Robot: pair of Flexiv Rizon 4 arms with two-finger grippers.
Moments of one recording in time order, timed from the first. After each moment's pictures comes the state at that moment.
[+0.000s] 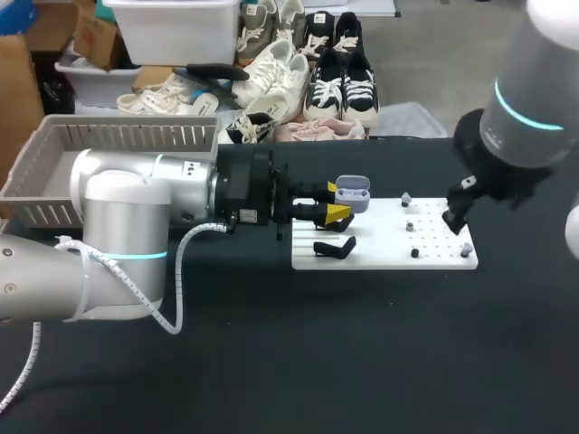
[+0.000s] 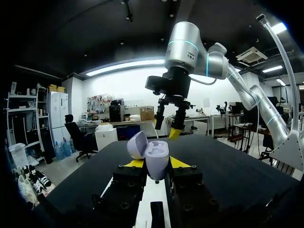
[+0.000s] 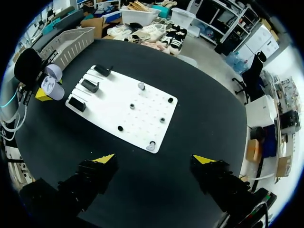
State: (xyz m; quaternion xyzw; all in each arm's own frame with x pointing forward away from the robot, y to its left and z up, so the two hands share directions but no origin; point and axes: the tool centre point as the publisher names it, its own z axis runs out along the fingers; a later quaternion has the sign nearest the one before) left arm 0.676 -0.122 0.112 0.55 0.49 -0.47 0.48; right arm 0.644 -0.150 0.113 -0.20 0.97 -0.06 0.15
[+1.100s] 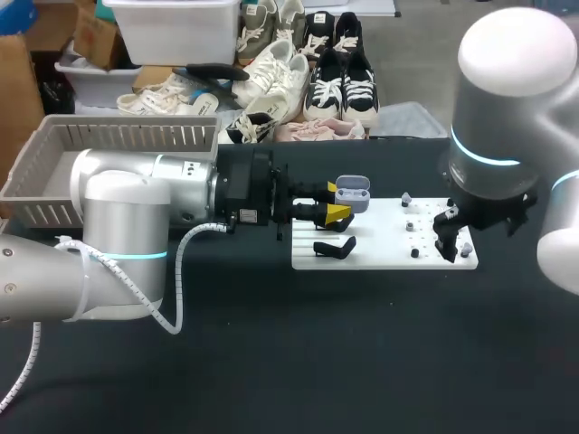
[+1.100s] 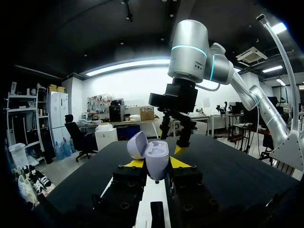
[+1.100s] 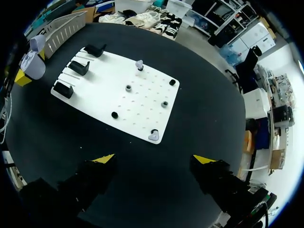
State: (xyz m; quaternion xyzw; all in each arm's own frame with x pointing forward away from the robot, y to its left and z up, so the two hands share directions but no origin) left arm 0.676 -0.122 0.112 0.56 0.49 -0.47 0.48; right arm 0.630 -0.149 0.076 -0.18 0.97 -0.11 0.11
